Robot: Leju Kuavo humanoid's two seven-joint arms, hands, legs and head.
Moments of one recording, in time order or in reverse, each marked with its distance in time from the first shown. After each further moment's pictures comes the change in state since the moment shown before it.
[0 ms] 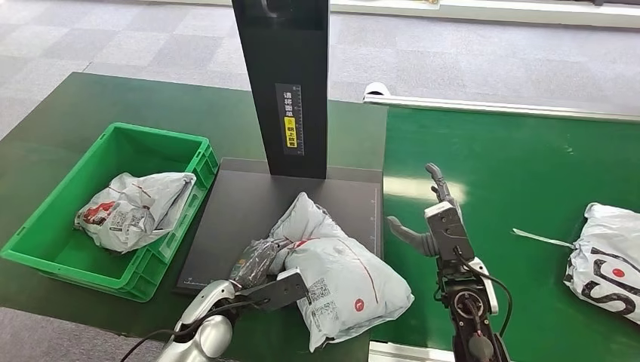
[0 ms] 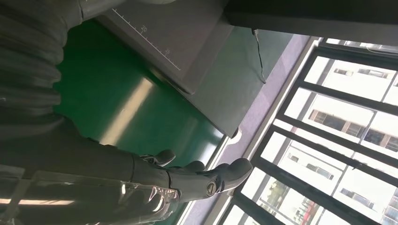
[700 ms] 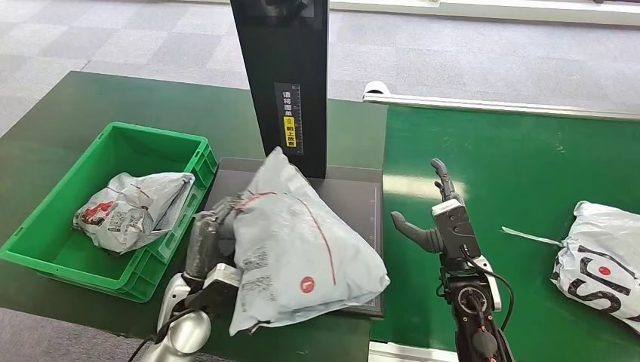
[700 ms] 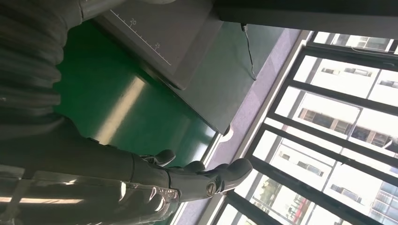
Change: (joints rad) left arm 0.050 0.006 0.095 -0.216 0.257 0.443 -0.365; right arm -0.021 -0.016 0.001 0.020 -0.046 -0.008 -0.041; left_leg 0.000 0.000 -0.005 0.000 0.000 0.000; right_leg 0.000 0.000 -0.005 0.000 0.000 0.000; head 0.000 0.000
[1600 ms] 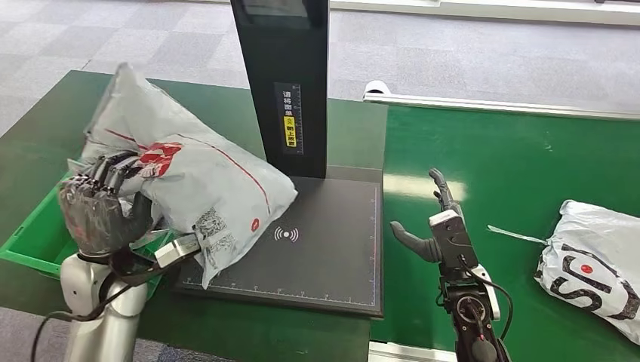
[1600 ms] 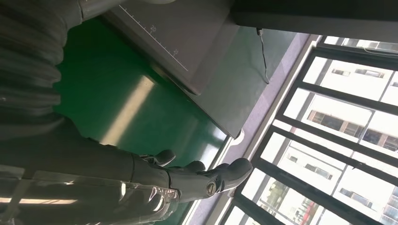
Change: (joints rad) left arm -0.103 0.015 0.391 -0.182 -0.554 0.268 -0.044; right arm 0.040 -0.008 0.007 0.007 0.007 -0.018 -0.013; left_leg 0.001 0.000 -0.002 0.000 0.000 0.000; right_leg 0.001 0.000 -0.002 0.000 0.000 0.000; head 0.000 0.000
